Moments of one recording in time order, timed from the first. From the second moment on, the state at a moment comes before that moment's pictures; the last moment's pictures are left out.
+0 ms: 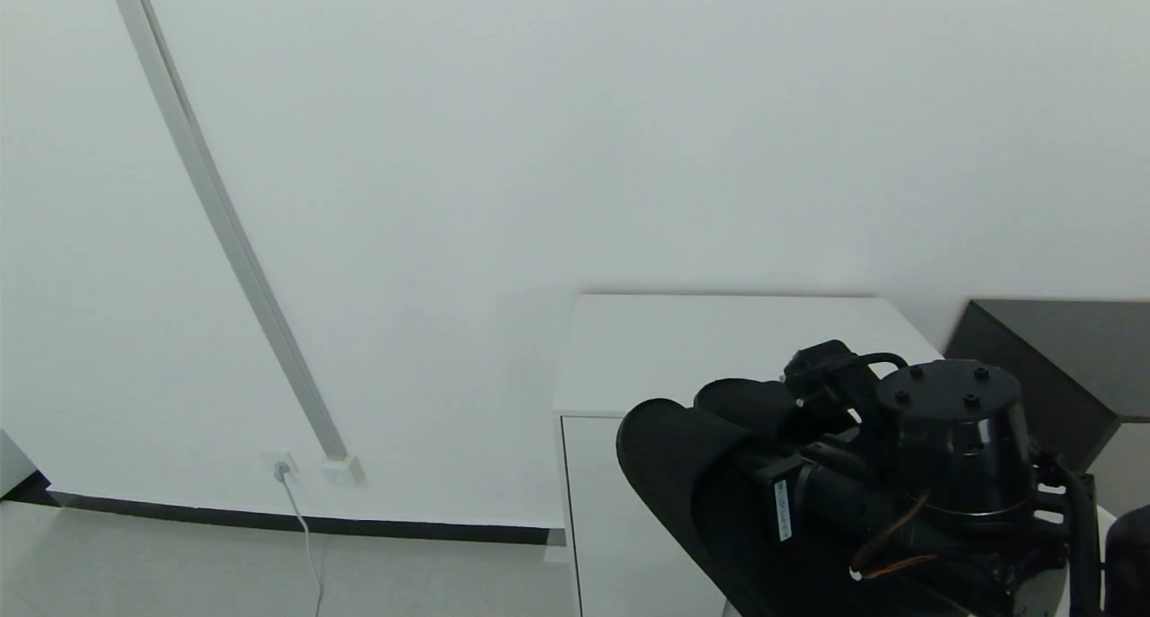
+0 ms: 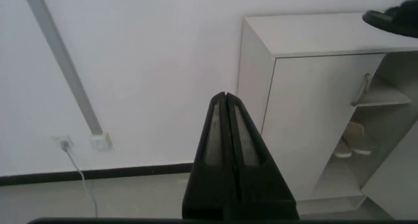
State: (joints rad) left arm 0.00 0.00 0.00 0.00 -0.08 0.02; right arm 0.82 1.64 -0.62 -0.61 -0.30 0.20
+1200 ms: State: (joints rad) left arm 0.00 0.00 0.00 0.00 -0.08 0.01; right arm 0.84 1.64 -0.57 -0.70 -0.29 0.19
